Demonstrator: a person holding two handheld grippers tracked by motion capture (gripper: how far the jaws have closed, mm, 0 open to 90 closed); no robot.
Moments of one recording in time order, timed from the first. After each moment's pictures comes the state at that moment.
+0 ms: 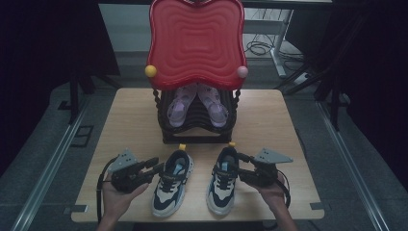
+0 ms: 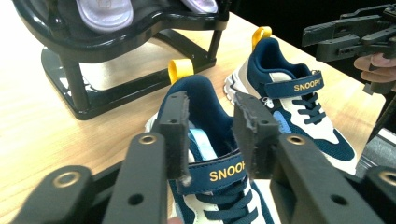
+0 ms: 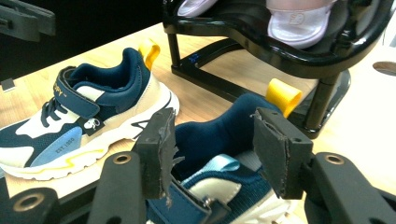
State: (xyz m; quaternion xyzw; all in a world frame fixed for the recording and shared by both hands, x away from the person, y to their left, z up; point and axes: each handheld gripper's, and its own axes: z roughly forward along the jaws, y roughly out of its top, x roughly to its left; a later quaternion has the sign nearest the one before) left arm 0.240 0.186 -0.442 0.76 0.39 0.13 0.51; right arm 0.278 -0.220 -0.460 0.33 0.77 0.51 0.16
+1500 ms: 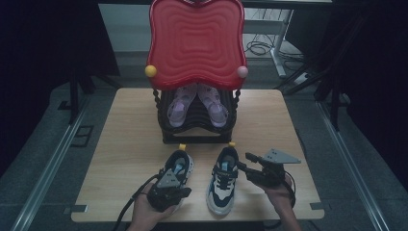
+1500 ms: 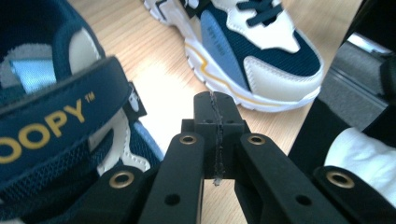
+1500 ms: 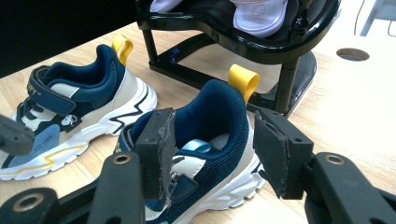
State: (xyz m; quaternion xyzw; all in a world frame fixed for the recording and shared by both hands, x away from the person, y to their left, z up) left arm 0.222 0.101 -0.489 0.86 0.33 0.05 0.39; right arm 0.277 -0.237 -0.460 0.37 0.76 0.50 0.18
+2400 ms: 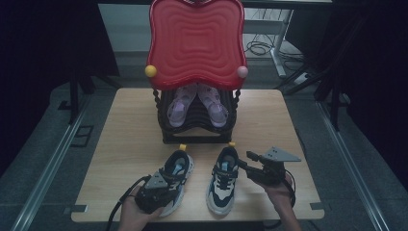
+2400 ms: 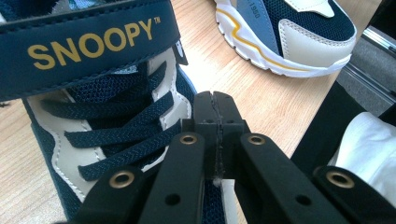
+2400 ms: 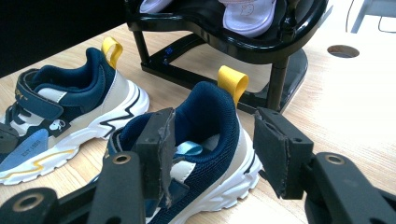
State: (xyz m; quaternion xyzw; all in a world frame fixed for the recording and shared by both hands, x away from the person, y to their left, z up) left arm 0.218 0.132 -0.494 0.85 0.36 0.04 0.37; right arm 0.280 -0.238 -0.458 0.38 0.76 0.49 0.18
